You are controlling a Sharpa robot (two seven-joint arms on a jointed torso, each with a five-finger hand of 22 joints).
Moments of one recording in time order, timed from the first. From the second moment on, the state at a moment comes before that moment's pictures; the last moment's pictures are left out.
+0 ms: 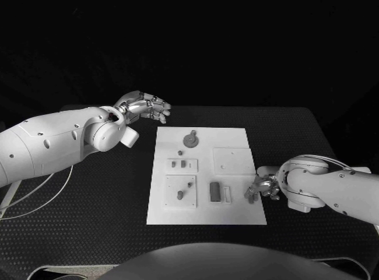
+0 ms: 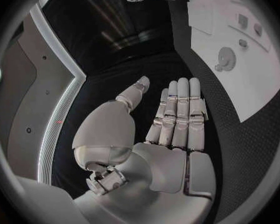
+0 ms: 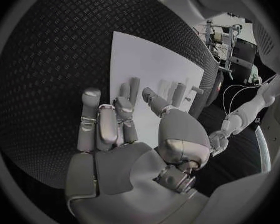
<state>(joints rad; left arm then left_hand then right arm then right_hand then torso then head) 1.22 -0.79 -0.10 1.22 -0.30 -0.08 0.24 1.01 -0.06 0.47 -0.26 0.06 0.88 0.17 0.29 0.49 1.20 0.11 0.08 0.26 0.98 0.07 0.60 0.51 0.04 1.02 -0.03 0.11 1.01 1.12 -0.83 -0.24 1.51 -1.15 0.09 -0.57 0.69 -0.11 0.65 -0.21 0.06 1.10 0.07 0.21 0.77 1.24 -0.03 1.10 1.23 1.34 -0.13 1.48 1.16 0.24 1.15 -0.03 0.90 1.31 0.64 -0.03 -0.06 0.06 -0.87</state>
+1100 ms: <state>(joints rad) 1.22 -0.79 -0.10 1.22 -0.30 -0.08 0.24 1.01 -0.06 0.47 -0.26 0.06 0.88 0.17 0.29 0.49 1.20 0.11 0.08 0.26 0.98 0.07 0.60 0.52 0.03 1.02 -0.03 0.11 1.00 1.08 -0.81 -0.23 1.52 -1.33 0.03 -0.55 0.90 -0.09 0.65 -0.30 0.06 1.10 0.04 0.30 0.73 1.19 0.00 1.07 1.20 1.30 -0.11 1.48 1.12 0.24 1.13 -0.02 0.90 1.31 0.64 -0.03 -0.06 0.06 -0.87</state>
